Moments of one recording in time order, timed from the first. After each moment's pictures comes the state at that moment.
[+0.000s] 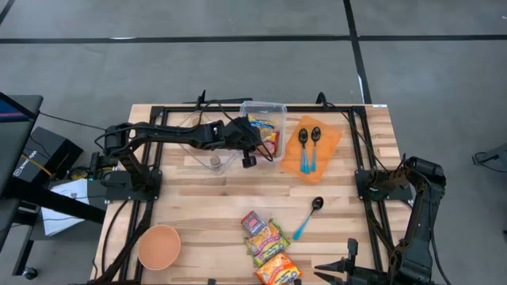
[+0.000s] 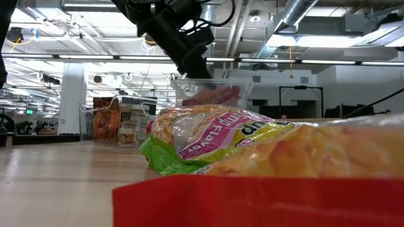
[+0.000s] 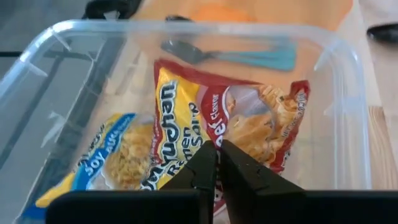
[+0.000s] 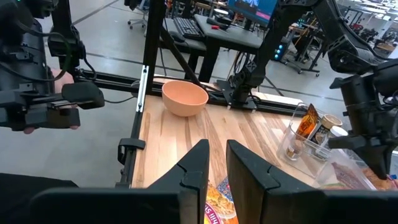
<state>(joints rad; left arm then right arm) 0.22 1.70 1.18 -0.17 -0.14 0.19 1.20 1.77 1.59 -0.65 1.28 0.58</state>
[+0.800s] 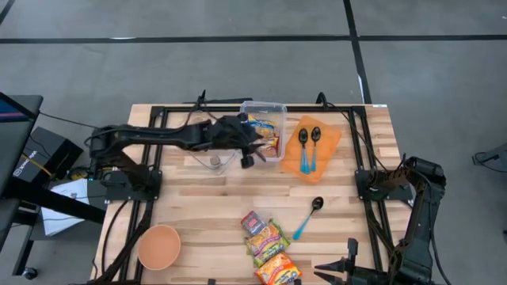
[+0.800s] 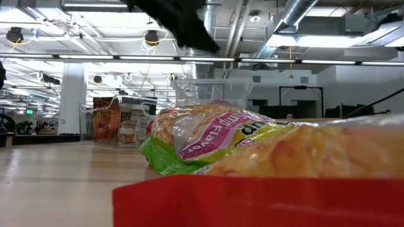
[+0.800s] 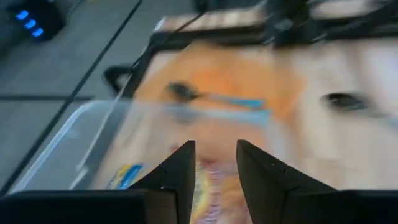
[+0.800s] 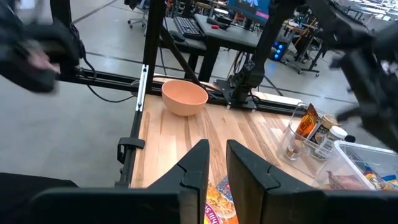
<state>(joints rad) 0.16 1.56 1.18 -0.11 -0.14 0.17 1.20 1.77 1.59 -0.65 1.28 0.59</state>
